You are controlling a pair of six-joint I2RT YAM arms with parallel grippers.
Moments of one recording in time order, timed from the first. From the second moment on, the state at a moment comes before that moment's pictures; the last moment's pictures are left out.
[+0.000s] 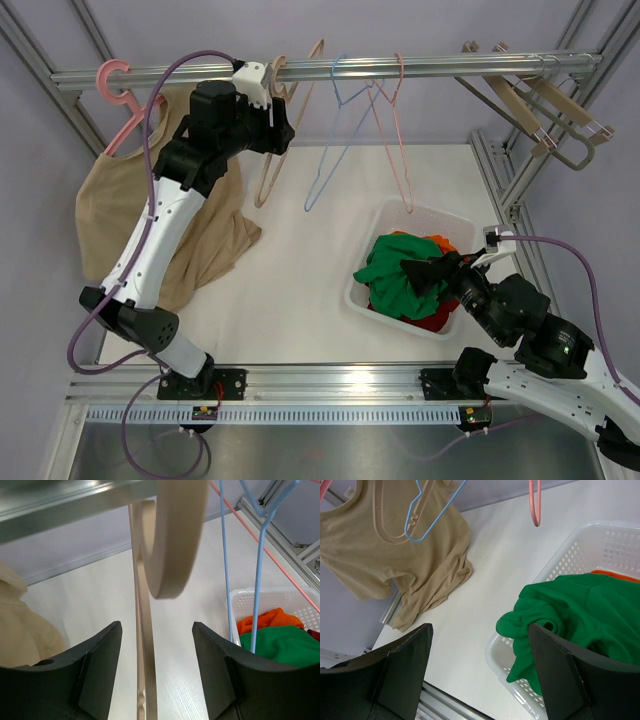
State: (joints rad) left arm -0.42 1.59 1.94 -0.67 0.10 -0.09; right arm 1.00 0.43 0.84 -0.54 0.49 0.63
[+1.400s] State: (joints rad) left arm 0.09 1.41 1.83 -0.68 -0.11 0.17; right arm 1.00 0.55 0.65 -0.20 0.06 0.53
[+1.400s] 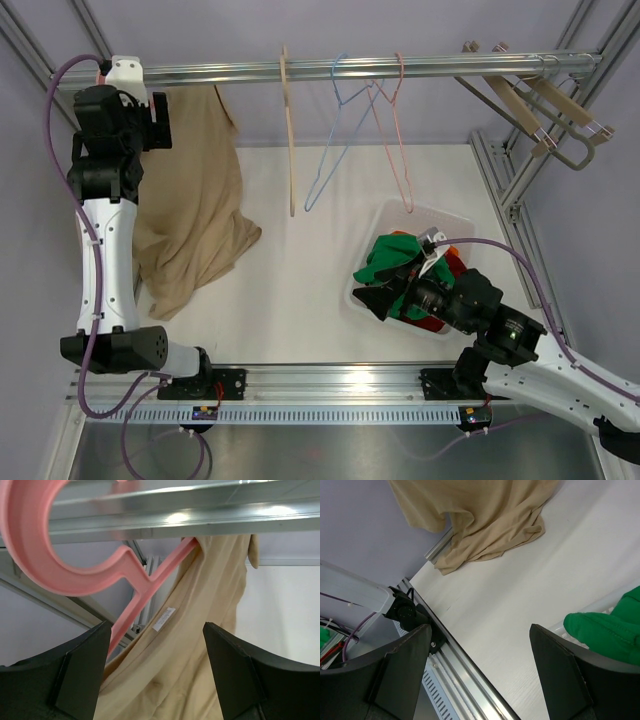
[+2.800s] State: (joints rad) left arm 0.16 1.35 1.72 -0.54 0.05 0.08; right arm 1.00 0.59 0.74 -0.24 0.04 0.51
